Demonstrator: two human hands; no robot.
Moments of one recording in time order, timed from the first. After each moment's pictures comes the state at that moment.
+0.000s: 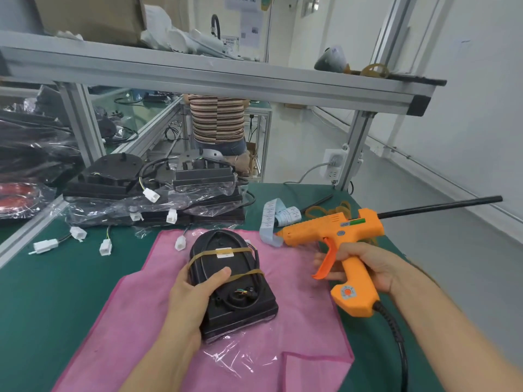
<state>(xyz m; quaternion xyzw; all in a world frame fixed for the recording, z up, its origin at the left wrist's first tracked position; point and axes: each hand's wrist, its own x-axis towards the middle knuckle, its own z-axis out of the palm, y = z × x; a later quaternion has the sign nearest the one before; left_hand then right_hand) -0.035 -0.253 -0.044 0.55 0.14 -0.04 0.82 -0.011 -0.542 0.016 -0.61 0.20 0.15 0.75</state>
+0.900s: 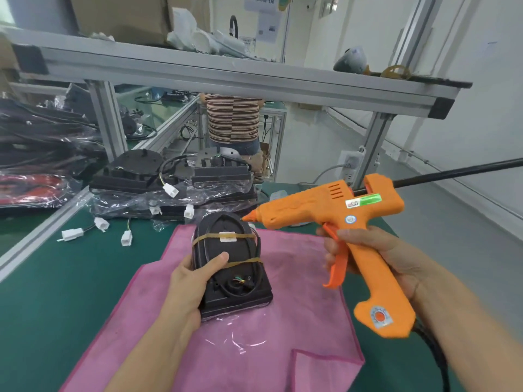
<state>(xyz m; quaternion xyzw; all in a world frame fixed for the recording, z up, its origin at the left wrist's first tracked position) -0.027 -0.232 -0.035 0.54 0.15 -0.03 0.83 -0.037 -0.514 0.057 -0.60 -0.05 0.21 0.77</state>
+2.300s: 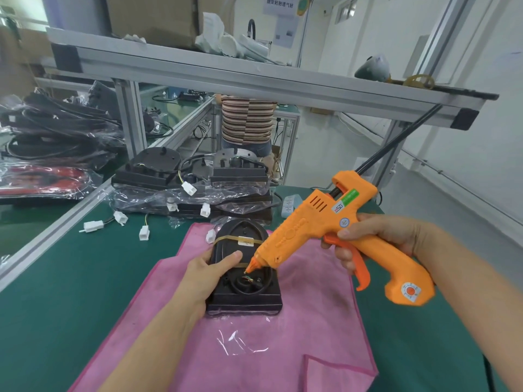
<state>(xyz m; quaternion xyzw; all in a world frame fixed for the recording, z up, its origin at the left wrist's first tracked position) -0.008 -0.216 -0.045 0.60 0.12 -0.07 0.79 0.027 -0.521 0.078 -0.69 -0.12 0.43 0.57</state>
